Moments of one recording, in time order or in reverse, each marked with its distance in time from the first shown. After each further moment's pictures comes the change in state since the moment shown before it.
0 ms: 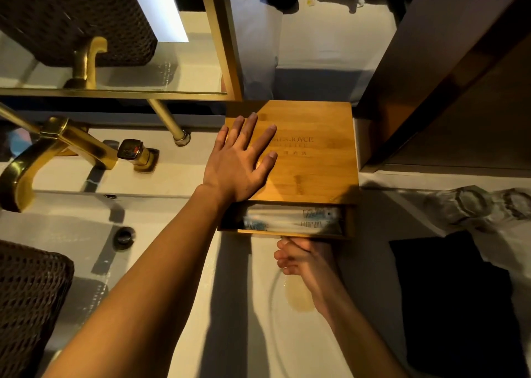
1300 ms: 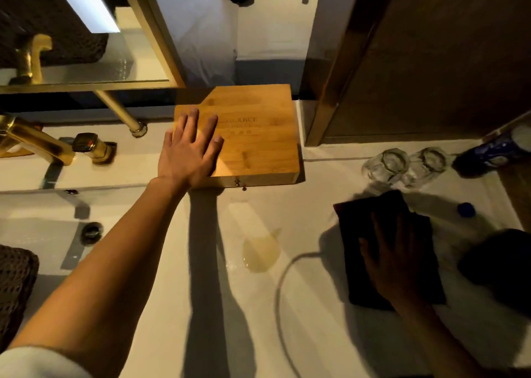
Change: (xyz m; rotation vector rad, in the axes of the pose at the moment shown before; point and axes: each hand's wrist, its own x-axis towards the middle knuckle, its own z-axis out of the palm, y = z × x) left_hand -0.020 0.013 -0.001 0.027 -0.095 -0.122; right_hand -0.042 0.081 -0.246 -1.453 0.696 -0.344
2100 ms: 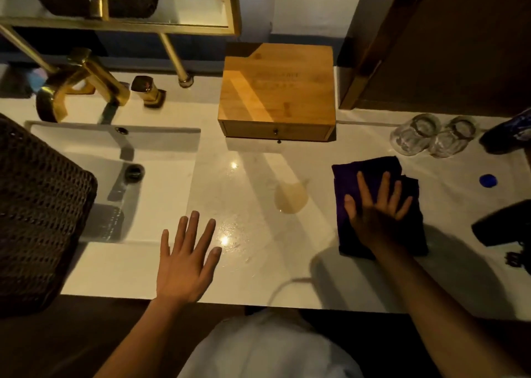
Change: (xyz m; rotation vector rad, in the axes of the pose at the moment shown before) left_hand -0.337 -0.032 0.089 -0.030 -0.196 -0.203; right_hand -0.024 -0.071 0.016 0.009 -0.081 0.007
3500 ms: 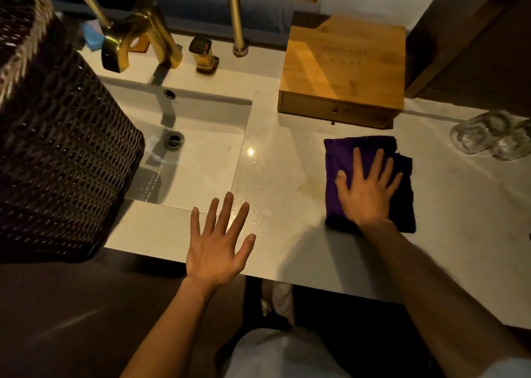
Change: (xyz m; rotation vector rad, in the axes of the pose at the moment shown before) left_hand -0.022 -0.028 0.017 0.055 0.112 0.015; right_hand -0.015 -0.124 0.009 -0.068 -0.100 -0.126
